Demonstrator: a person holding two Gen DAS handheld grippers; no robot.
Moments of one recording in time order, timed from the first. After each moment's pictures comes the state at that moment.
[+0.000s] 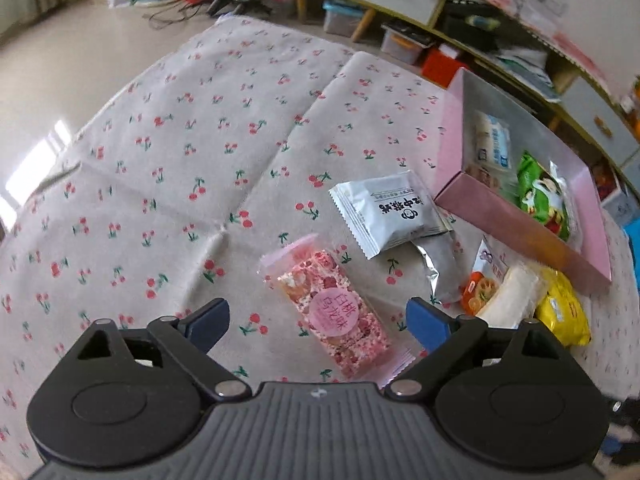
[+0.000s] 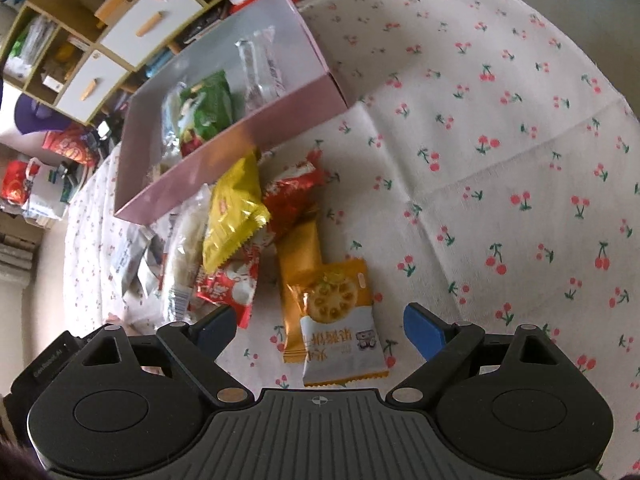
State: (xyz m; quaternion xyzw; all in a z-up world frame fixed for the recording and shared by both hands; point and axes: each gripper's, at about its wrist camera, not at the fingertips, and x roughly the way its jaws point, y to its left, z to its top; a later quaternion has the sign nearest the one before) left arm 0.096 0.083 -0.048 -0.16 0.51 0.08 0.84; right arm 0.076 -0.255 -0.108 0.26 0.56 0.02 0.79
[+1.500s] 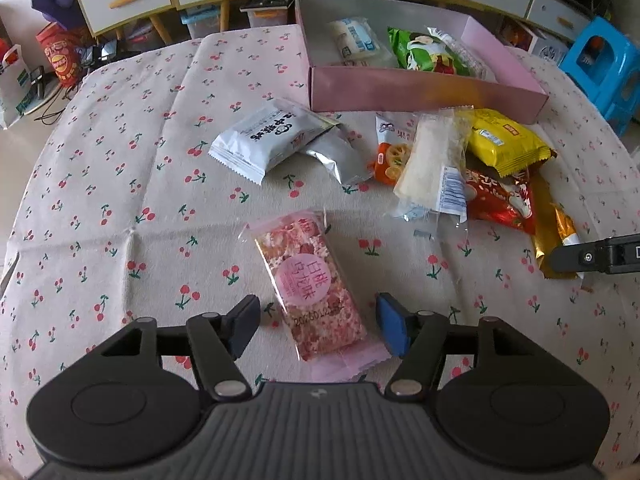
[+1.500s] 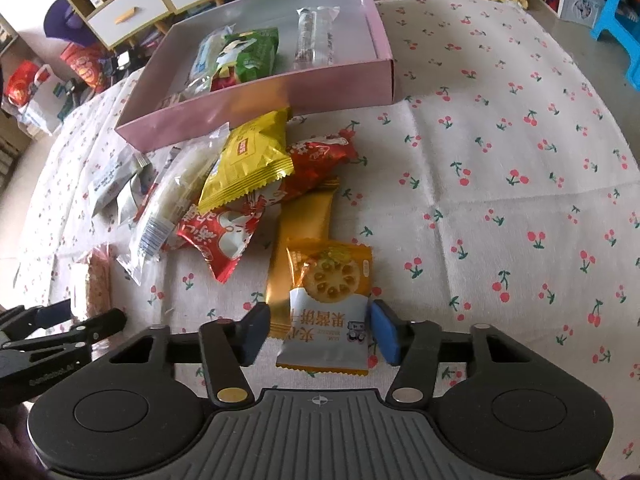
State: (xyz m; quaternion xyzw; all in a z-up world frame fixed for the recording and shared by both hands) left arm 0.070 0.032 -0.063 0.05 0.52 -0.07 0.85; right arm 0.070 -0.224 -0.115 0.10 0.55 0.06 0.83
